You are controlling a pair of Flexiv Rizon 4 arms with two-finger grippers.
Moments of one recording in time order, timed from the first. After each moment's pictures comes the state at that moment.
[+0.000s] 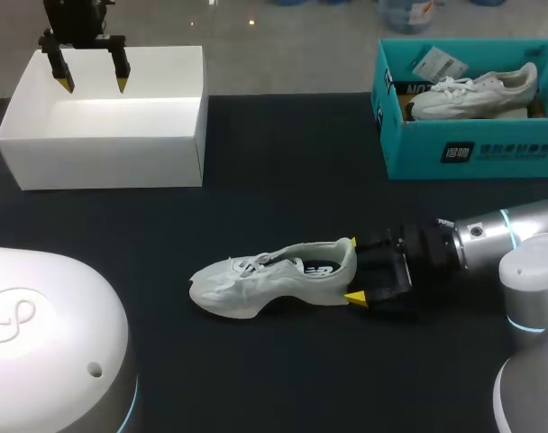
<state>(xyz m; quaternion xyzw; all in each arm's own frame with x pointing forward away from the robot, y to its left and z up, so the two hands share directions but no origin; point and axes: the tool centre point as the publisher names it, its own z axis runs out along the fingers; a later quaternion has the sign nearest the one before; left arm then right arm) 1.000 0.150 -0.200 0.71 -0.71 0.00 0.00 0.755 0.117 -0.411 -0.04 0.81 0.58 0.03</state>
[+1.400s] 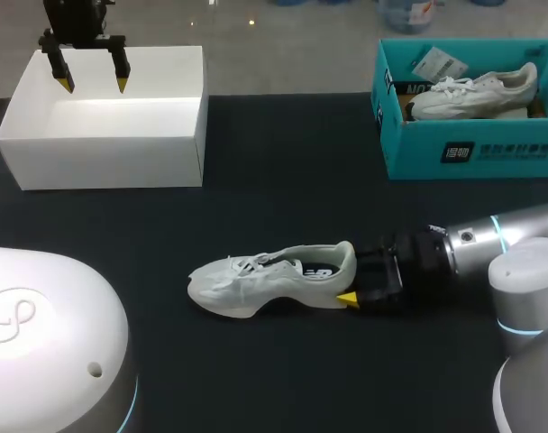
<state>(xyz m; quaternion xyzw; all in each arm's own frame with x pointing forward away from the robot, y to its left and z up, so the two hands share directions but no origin) 1.000 0.150 -0.200 0.71 -0.71 0.00 0.00 0.753 0.129 -0.424 -0.03 0.81 0.58 0.02</state>
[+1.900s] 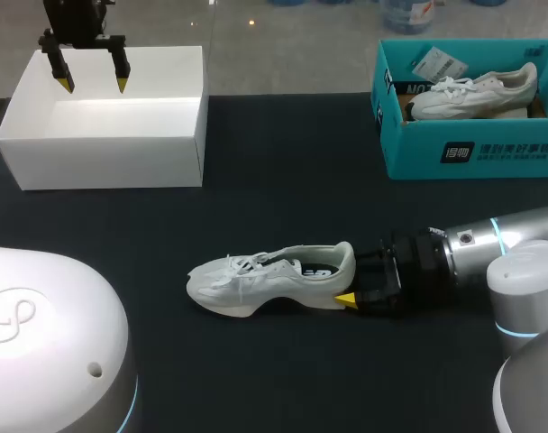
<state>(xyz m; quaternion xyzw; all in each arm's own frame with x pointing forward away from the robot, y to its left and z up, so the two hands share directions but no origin) 1.000 0.150 -0.200 0.71 -0.71 0.00 0.00 0.752 0.131 -0.426 -0.01 0.81 0.58 0.02</state>
